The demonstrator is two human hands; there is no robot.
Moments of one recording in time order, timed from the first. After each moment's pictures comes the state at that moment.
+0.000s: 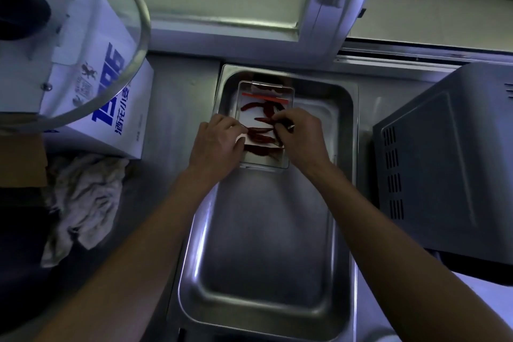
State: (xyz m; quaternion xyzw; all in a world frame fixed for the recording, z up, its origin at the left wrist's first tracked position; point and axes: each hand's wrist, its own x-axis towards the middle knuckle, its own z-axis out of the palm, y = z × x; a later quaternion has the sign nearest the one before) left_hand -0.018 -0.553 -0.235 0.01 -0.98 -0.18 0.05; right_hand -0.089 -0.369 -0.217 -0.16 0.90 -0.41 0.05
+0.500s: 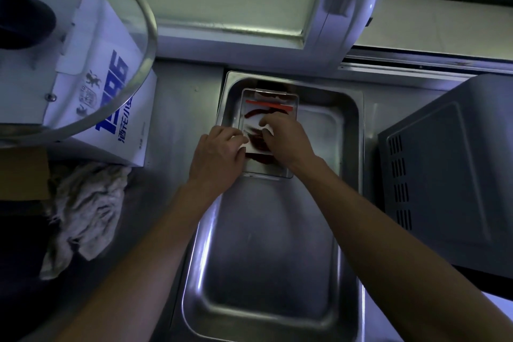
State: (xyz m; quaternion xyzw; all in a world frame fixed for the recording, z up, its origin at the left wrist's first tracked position) left_hand -0.011 -0.557 -0.236 0.02 -0.98 -0.19 0.05; right_hand -0.109 -0.406 -0.231 -0.25 0.93 -0.26 0.10
